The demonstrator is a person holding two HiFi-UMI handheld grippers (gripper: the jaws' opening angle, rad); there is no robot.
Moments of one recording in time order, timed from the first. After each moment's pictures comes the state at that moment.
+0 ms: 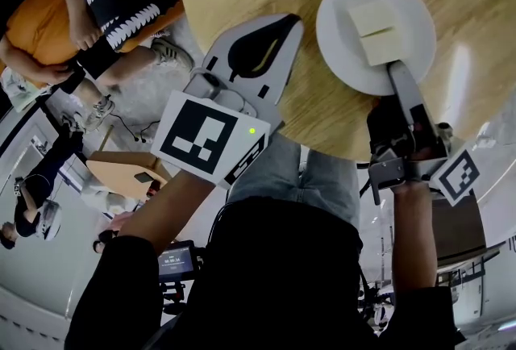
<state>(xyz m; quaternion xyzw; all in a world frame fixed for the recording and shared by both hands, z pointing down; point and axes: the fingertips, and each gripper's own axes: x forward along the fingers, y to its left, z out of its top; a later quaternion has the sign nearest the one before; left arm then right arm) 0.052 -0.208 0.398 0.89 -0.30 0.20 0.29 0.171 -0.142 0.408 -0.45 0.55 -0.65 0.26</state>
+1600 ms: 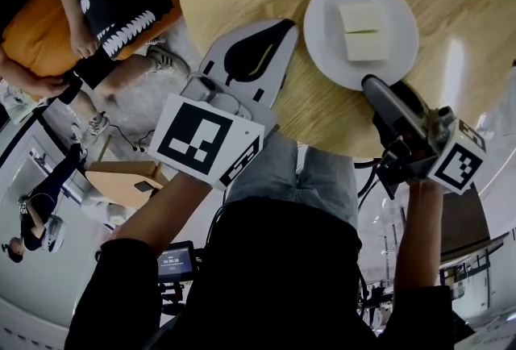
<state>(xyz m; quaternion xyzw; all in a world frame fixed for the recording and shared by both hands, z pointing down) 0.047 -0.219 0.415 0.89 -0.28 0.20 0.30 0.135 -0.146 0.417 -0.36 0.68 -0.63 0.09</state>
